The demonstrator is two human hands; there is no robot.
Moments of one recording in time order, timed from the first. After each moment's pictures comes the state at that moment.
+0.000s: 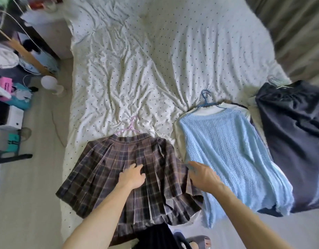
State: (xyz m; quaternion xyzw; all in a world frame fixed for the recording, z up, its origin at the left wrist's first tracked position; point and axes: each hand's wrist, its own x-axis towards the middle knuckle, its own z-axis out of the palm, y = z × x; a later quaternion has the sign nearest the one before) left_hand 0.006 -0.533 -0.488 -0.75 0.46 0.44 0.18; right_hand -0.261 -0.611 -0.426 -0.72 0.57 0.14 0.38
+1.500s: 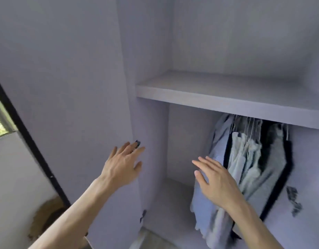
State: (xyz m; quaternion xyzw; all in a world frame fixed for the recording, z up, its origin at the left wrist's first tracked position) left_hand -1.076 -0.235 -0.107 0.40 0.91 0.09 -0.08; right_hand -0.877 0.001 -0.151 0.19 0.95 -0.14 -0.21
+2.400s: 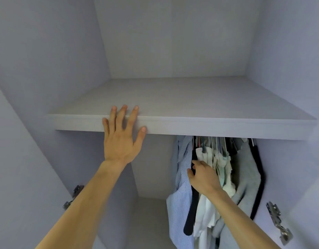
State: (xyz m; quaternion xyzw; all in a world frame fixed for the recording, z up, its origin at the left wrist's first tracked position) left_hand -1.192 0.065 -0.080 0.47 0.80 0.25 -0.29; right_hand -0.971 0.219 -0.195 0.43 0.88 -0.17 -0.15
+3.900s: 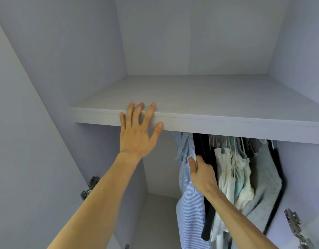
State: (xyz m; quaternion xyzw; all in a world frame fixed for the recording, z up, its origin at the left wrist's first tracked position) left_hand -1.196 0.065 -0.080 0.46 0.80 0.23 -0.30; right_hand -1.010 0.192 -0.197 0.37 0.82 -0.33 -0.28
